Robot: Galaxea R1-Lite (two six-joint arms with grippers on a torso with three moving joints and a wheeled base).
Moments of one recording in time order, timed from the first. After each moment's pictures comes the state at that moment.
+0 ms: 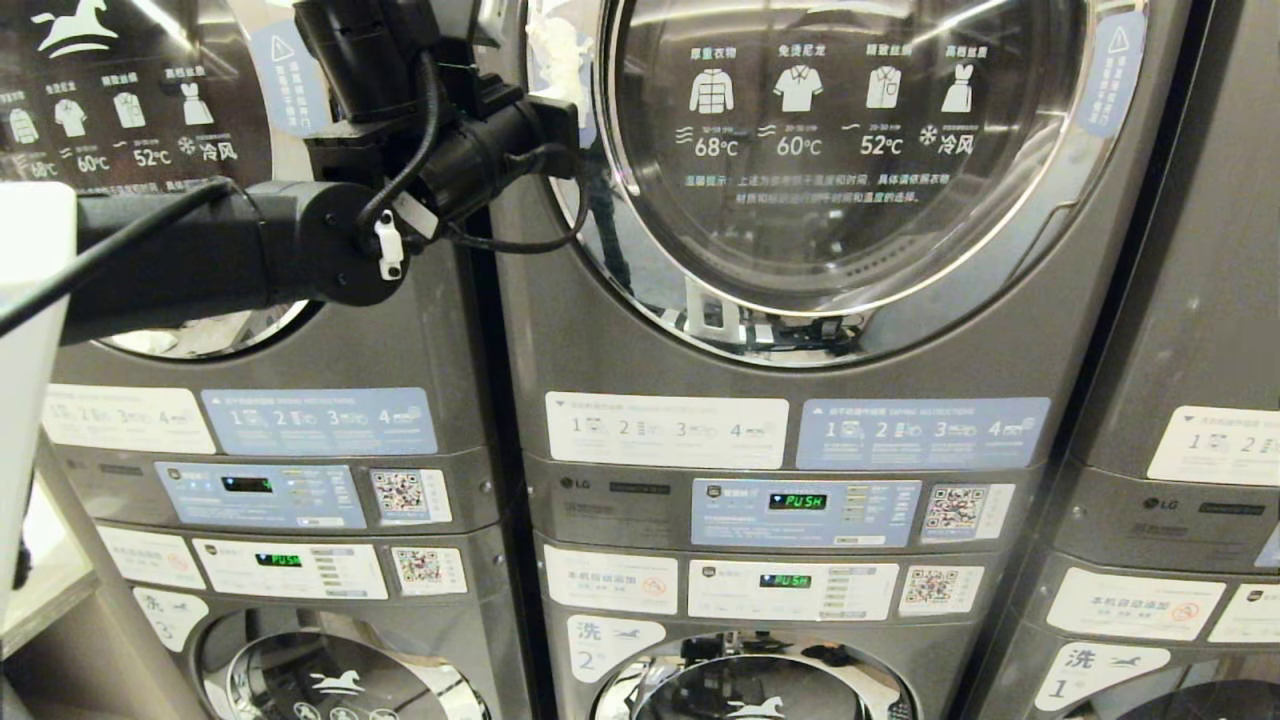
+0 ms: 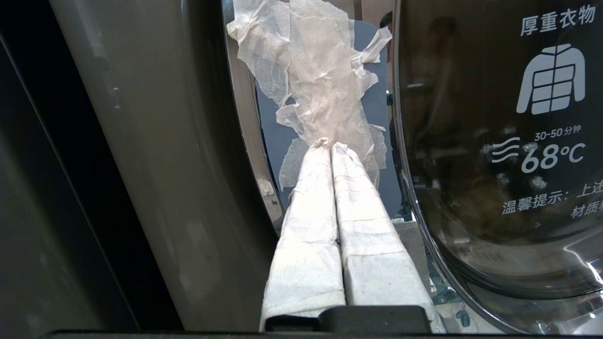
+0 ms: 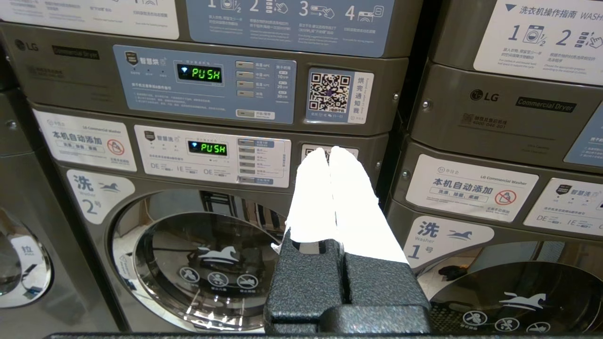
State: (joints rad) left arm -0.46 2.12 -1.93 -0.40 0.06 0.21; right arm 0.01 0.00 0.00 0.01 0.02 -0.06
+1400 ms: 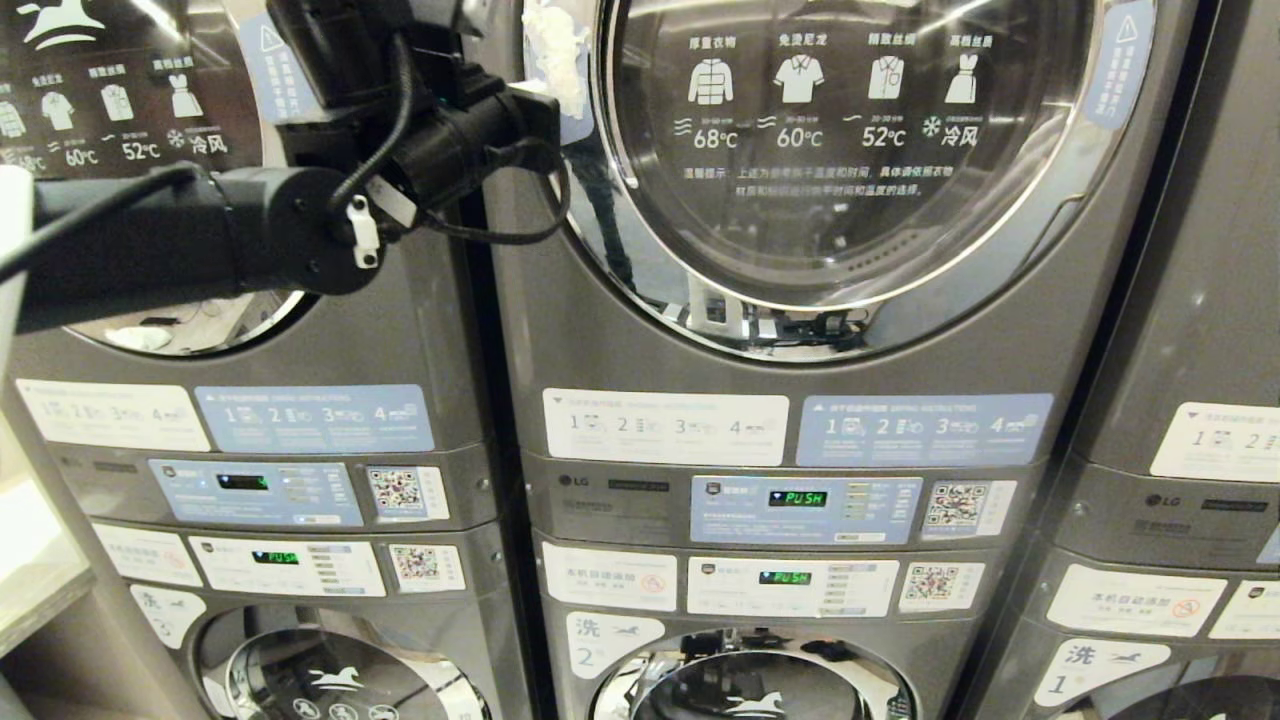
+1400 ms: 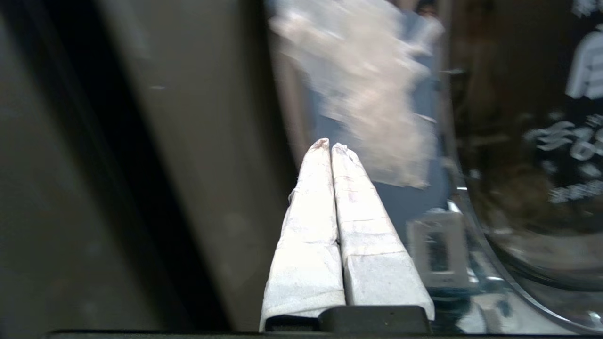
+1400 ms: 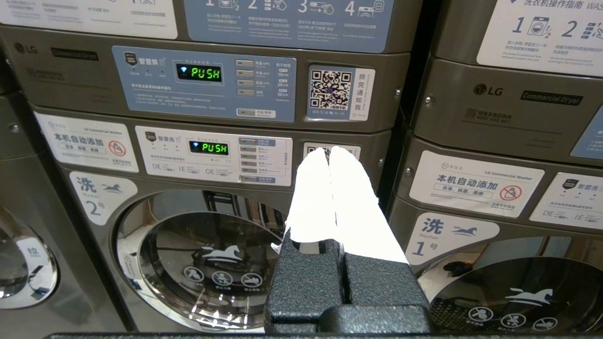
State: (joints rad) left arm -0.45 2.03 -1.91 -0.40 0.08 0.28; right arm 0.01 0.00 0.00 0.01 0.01 -0.04
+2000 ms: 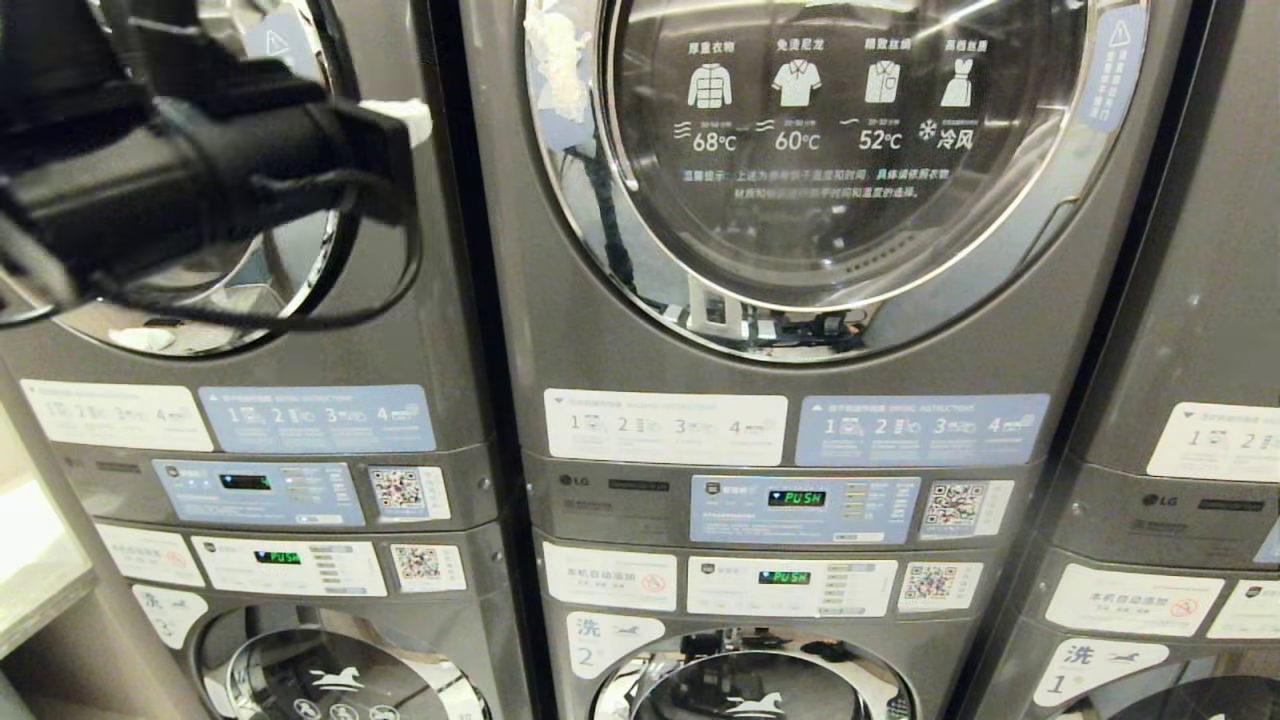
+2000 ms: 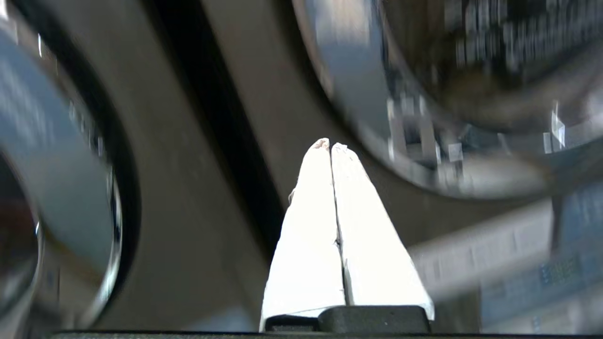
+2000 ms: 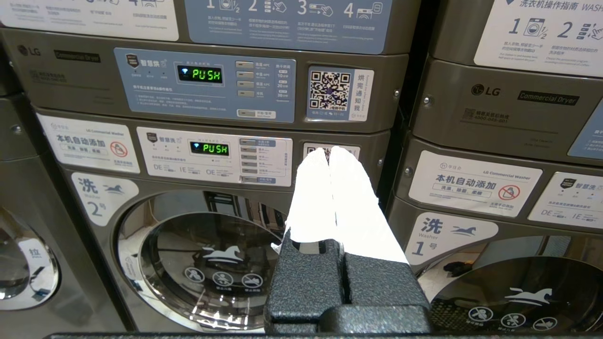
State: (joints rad) left arm -0.46 1.49 -1.26 -0.35 0.12 0.31; right arm 0.01 0.00 0.00 0.01 0.01 -0.04
